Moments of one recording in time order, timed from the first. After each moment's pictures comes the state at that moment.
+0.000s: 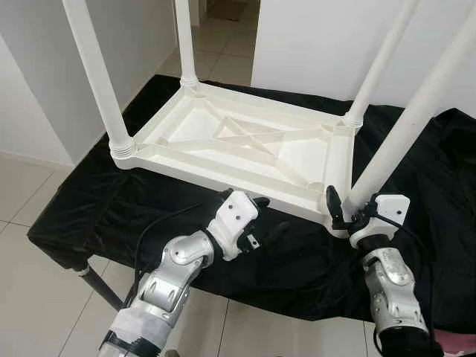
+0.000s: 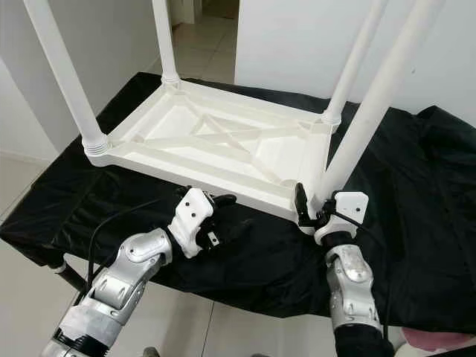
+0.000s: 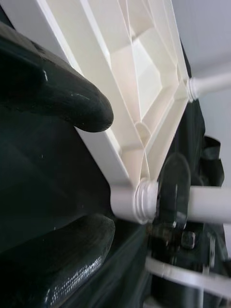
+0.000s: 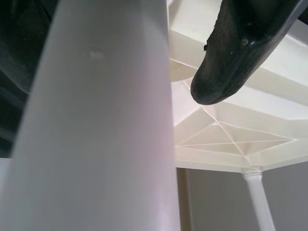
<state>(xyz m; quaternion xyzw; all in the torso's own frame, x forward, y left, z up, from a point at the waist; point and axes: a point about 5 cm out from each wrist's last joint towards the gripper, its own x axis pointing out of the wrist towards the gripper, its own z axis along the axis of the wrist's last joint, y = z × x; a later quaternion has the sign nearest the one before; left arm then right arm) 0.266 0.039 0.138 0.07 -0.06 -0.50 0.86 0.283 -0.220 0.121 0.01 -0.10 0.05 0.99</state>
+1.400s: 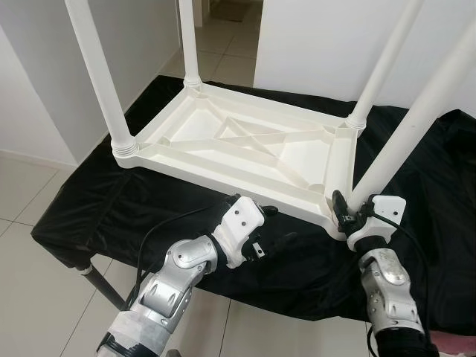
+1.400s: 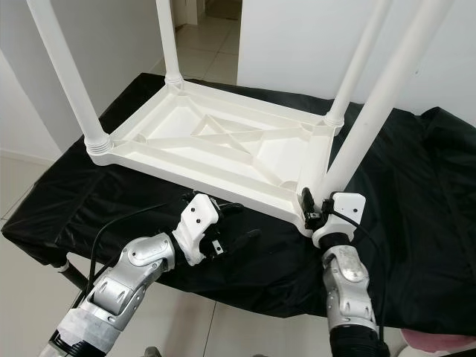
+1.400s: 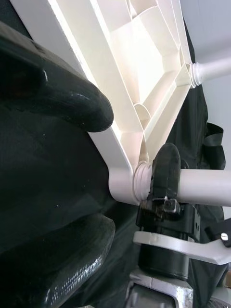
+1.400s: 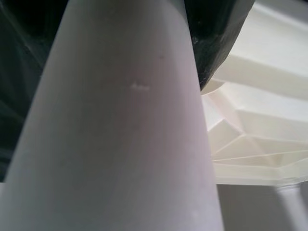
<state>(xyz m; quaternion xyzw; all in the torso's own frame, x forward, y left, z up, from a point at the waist) 0.258 0.033 0.138 0.06 -0.04 -0.52 0.85 0.281 -0.214 0.111 0.02 -0.06 -0.06 1.00</state>
